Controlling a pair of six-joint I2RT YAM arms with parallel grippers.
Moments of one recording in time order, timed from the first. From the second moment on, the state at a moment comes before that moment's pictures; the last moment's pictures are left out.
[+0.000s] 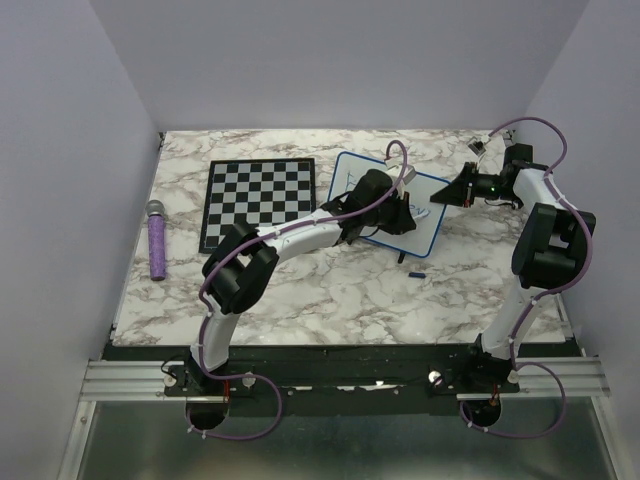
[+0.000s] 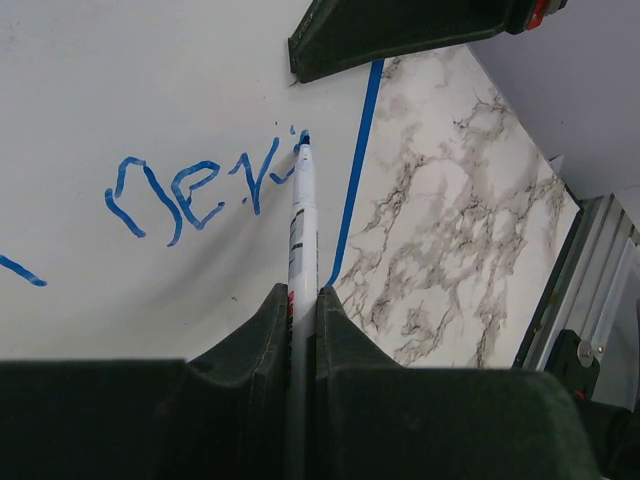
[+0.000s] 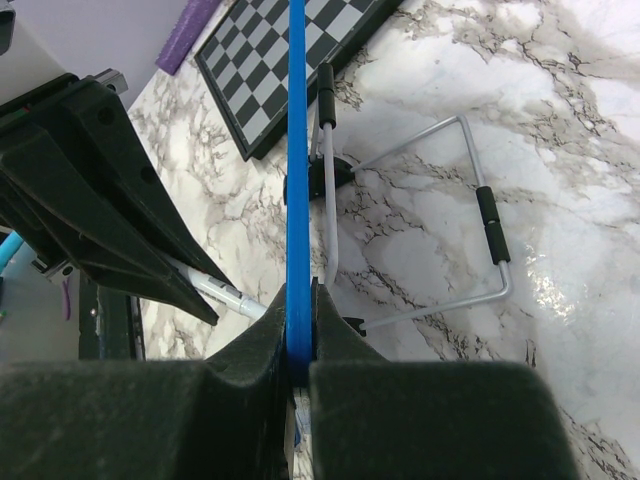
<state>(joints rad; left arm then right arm) -0.85 2.06 1.57 0.05 0.27 -0.45 -0.24 1.97 1.50 -0.81 -1.35 -0.64</state>
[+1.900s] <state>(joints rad) -0.83 2.02 1.48 0.09 0.27 -0.46 -0.24 1.97 1.50 -0.81 -1.35 -0.64</state>
